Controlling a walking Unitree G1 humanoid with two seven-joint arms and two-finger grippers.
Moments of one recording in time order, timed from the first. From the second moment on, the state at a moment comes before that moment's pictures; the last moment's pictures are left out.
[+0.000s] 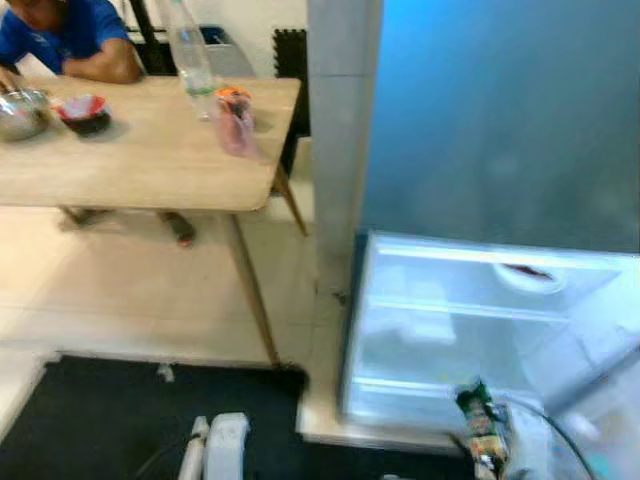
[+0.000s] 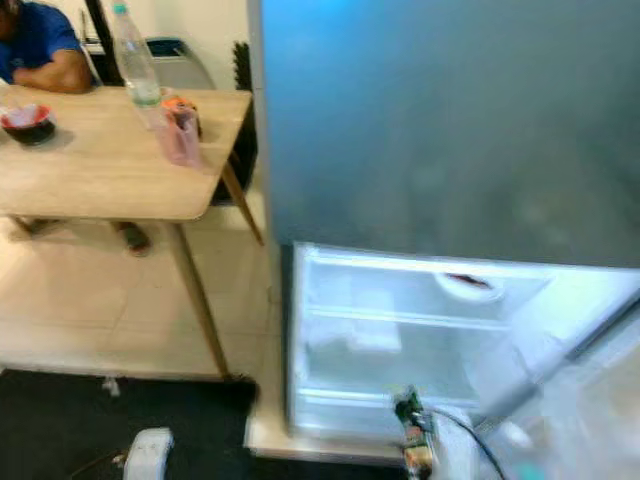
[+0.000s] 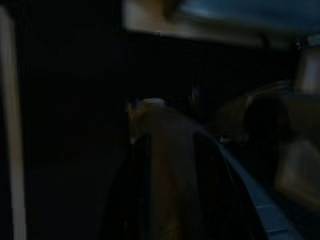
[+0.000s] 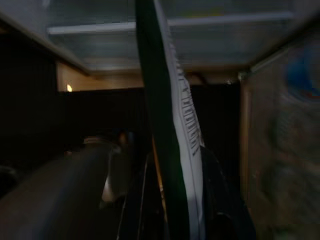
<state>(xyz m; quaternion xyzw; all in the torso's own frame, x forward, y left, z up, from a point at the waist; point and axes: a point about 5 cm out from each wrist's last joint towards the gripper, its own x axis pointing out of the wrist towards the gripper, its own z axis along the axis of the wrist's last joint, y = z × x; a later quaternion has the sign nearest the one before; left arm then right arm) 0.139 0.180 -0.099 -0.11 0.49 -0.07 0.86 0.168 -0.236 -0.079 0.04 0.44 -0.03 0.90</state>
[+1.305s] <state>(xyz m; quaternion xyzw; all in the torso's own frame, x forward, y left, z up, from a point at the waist) 0.223 0.117 -0.048 0.03 0.31 -0.36 0.88 0.270 -0.228 -0.014 0.05 0.28 -0.01 0.96</state>
